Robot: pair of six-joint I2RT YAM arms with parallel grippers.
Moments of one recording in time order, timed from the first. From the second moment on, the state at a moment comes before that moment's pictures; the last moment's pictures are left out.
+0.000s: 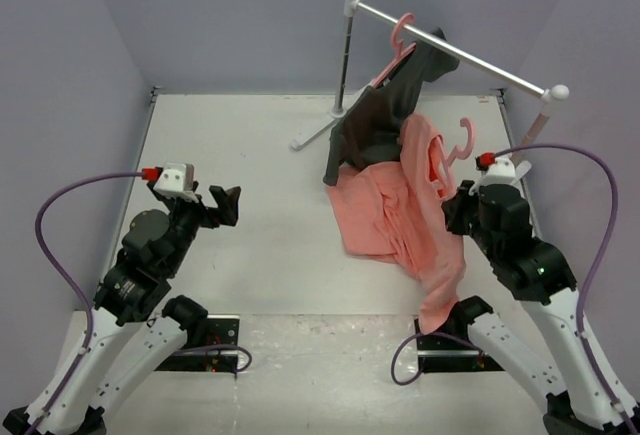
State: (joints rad) left arm -0.52 0.46 0.74 -0.38 -0.29 -0.19; right arm 0.42 0.63 0.99 -0.86 0.25 0.38
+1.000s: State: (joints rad) left arm -0.49 0.40 0.60 -0.38 -0.19 -0.20; right arm 0.16 1.24 1.25 -0.53 0.32 0.44
